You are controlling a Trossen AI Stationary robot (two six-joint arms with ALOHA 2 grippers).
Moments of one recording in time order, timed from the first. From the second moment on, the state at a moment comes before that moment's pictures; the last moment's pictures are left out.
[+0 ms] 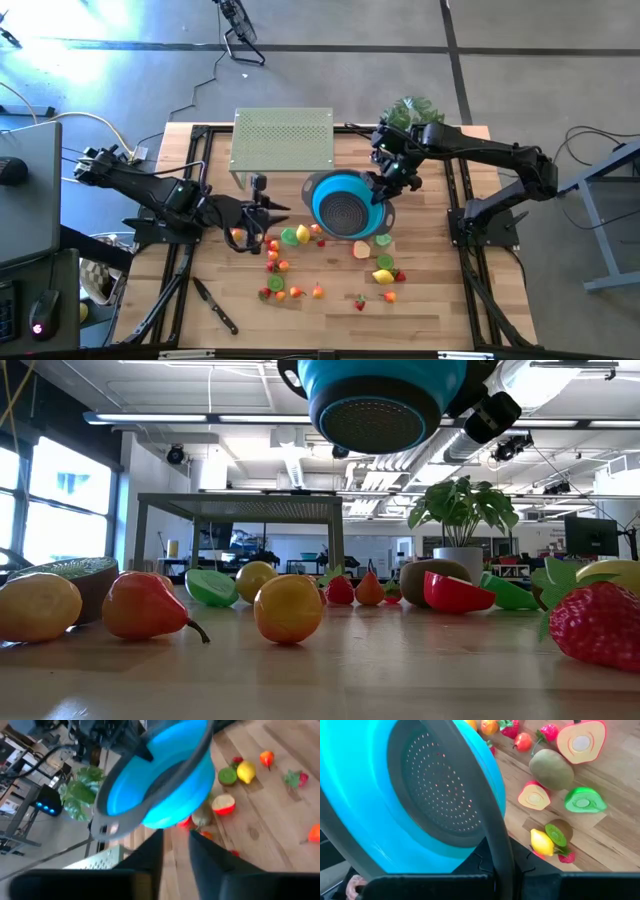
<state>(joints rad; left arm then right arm) -0.36 1.14 1.12 -0.45 -0.52 0.34 -0.32 1.43 1.35 -1.04 -0.60 1.00</state>
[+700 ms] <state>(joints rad) -0.39 1.32 1.12 -0.25 -0.49 0.42 -0.27 1.43 1.35 -1.10 -0.52 1.03</state>
